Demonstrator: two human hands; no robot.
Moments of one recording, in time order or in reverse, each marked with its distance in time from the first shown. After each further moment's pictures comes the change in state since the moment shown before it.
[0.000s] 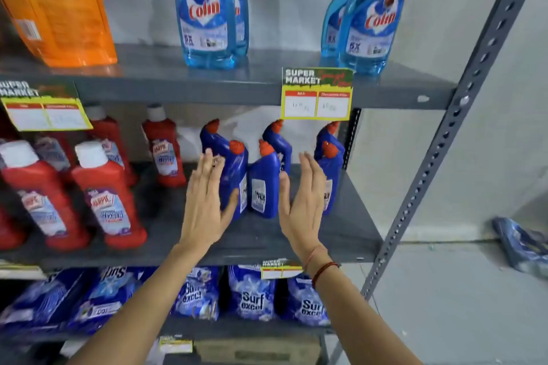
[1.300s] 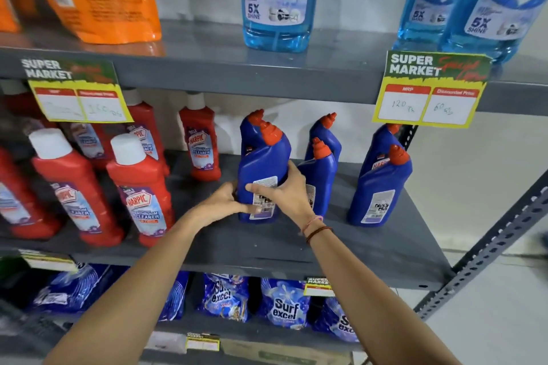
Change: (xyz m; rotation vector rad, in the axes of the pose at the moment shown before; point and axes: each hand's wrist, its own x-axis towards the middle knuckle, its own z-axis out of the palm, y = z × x) left_hand 0.029 -0.117 0.018 -0.759 -0.650 -0.676; right_hand 0.019 0.016 0.150 0.440 -0.568 0.421
